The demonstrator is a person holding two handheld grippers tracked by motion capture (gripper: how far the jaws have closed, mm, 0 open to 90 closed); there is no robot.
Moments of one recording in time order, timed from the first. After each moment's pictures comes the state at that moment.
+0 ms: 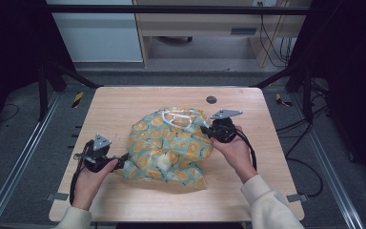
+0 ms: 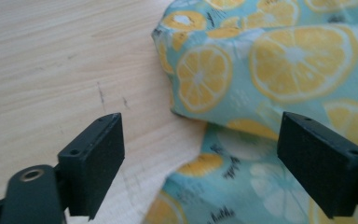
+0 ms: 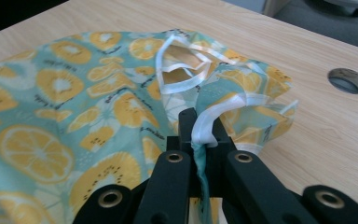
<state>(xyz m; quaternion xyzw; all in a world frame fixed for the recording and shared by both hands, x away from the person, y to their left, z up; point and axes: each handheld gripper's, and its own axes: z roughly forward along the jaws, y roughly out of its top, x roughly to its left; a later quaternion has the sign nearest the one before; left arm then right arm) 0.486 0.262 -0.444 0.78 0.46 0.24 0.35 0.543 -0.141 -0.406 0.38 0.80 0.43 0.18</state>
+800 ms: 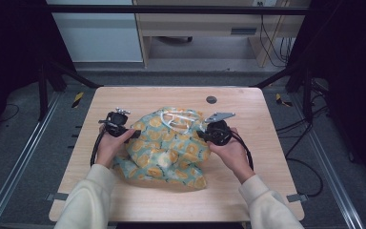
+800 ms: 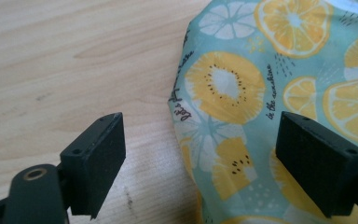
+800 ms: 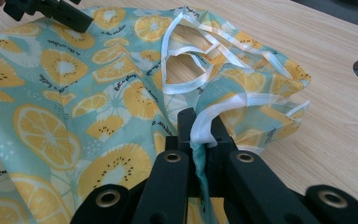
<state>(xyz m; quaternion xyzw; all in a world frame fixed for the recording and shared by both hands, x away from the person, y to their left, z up) 0.606 0.232 -0.461 0.79 0.51 0.18 0.29 0.546 -0.131 -0.418 0.36 0.82 0.40 0.16</state>
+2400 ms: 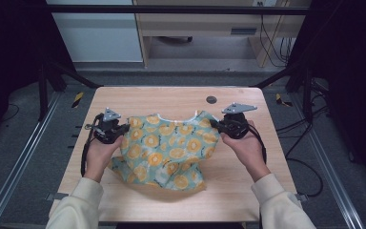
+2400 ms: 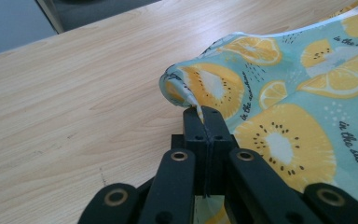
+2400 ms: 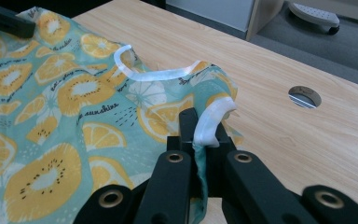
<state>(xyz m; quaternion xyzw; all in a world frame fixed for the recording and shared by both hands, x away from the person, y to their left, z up) 0.544 0.240 -0.405 0.79 0.43 0.24 0.37 0.537 -0.168 -0.374 0.38 0.79 0.44 0.20</state>
